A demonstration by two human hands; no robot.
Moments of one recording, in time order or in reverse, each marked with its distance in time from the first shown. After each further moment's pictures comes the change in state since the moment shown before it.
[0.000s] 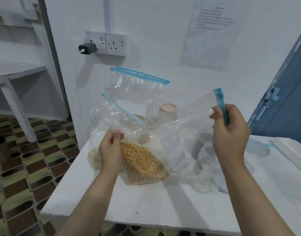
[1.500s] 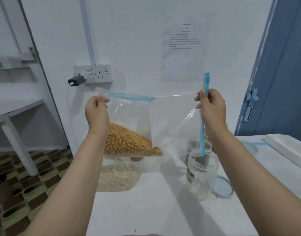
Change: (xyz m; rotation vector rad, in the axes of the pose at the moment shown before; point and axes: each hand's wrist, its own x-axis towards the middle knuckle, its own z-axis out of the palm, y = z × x) left_hand 0.077 0.139 0.053 -0.052 0.010 0.252; right_hand 0.085 0.002 0.001 0.315 0.016 0.222
